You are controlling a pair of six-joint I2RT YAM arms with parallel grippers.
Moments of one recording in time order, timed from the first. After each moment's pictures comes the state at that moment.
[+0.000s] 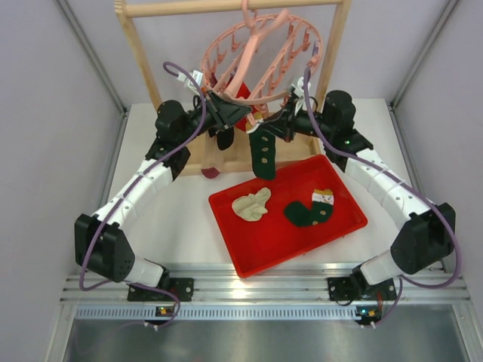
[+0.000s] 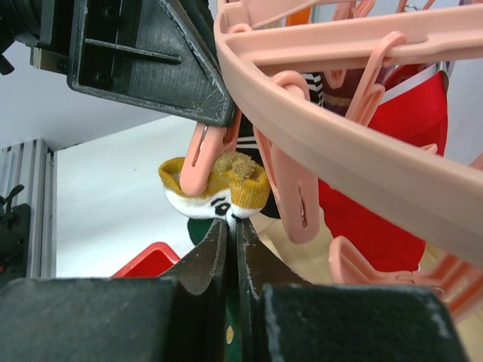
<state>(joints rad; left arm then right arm) -0.39 1.44 1.25 0.38 0.54 -0.82 0.44 1.47 1.33 0.12 -0.77 0.02</state>
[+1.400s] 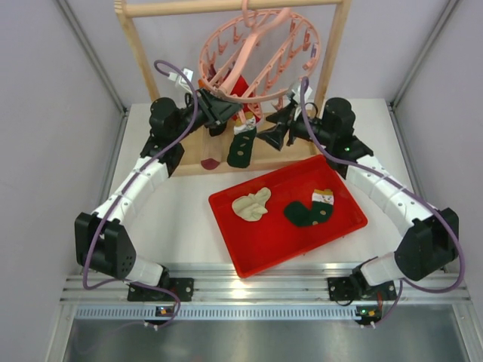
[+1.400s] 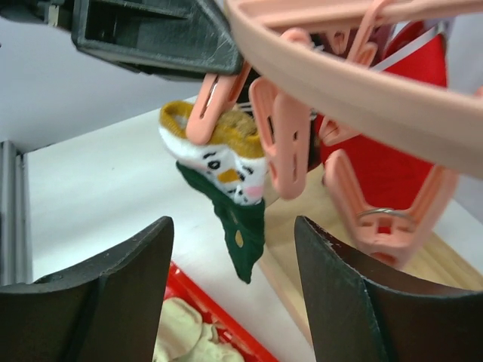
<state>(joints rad) -0.31 1.46 1.26 0.36 0.55 -0.86 0.46 1.43 1.26 0.12 -0.68 -0.01</state>
